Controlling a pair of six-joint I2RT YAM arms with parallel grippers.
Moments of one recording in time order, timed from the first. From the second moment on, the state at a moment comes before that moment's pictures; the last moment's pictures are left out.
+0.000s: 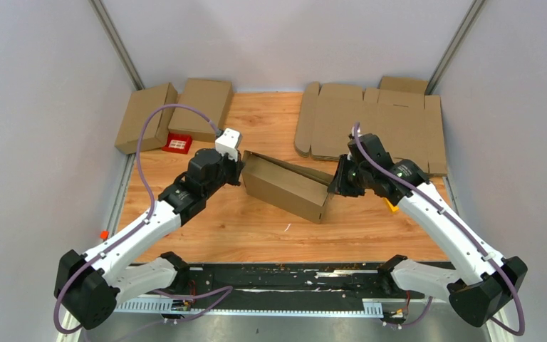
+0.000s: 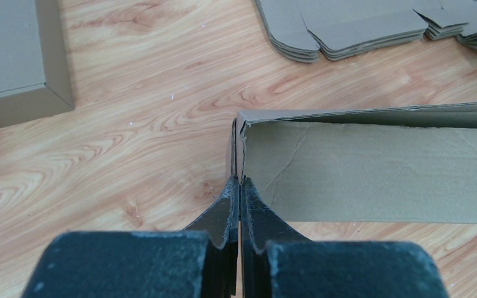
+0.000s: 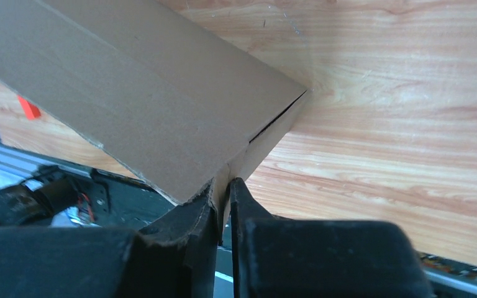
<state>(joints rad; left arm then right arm) -0.63 1.02 0.75 -0.10 -0.11 -0.14 0.58 1.12 1.15 -0.93 -0.04 0.62</state>
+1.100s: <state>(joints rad) -0.63 1.03 0.74 -0.07 -0.09 -0.14 0.58 1.07 1.13 -0.96 0.00 1.06</state>
